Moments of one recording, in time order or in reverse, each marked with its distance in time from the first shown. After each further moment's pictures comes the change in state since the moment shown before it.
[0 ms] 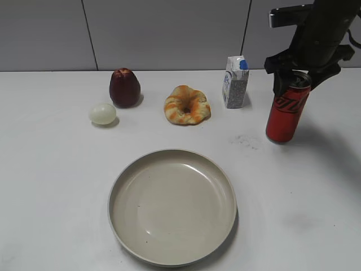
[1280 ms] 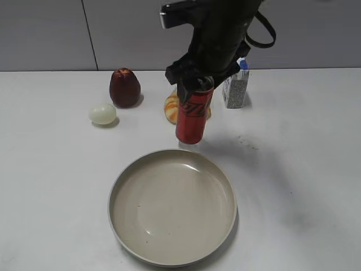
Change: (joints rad) left arm 0.000 0.000 0.000 0.000 0.000 0.000; right arm 0.355 0.050 -0.110 0.081 -0.062 -0.054
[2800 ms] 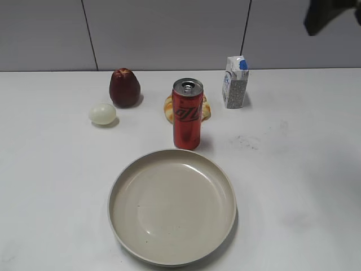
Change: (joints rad) left arm 0.000 0.000 0.000 0.000 0.000 0.000; right arm -0.216 -0.583 0.212 -0.091 0.273 0.110
